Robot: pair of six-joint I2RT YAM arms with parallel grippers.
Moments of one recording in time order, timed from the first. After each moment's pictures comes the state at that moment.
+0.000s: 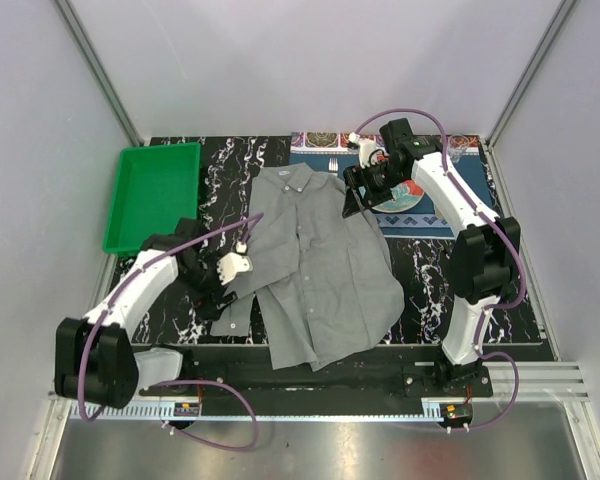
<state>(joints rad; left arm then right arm) -0.18 1.19 0.82 -1.03 0.38 0.96 0.30 1.92 1.79 -1.00 -0.57 -0.17</state>
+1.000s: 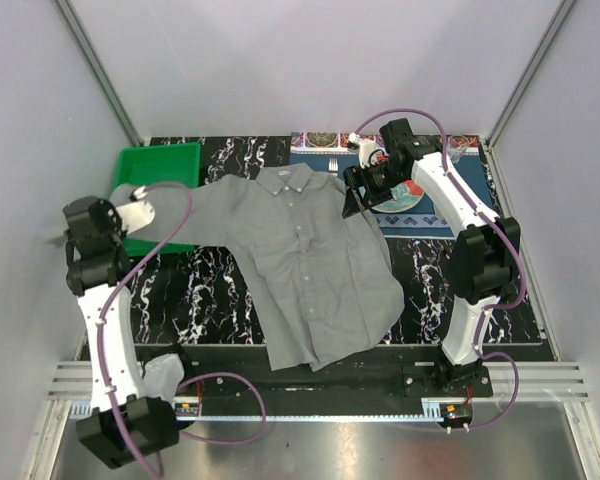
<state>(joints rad) 0.30 0.92 1.05 -0.60 -0.25 1.29 0.30 1.92 1.79 -1.00 -0.57 -0.17</state>
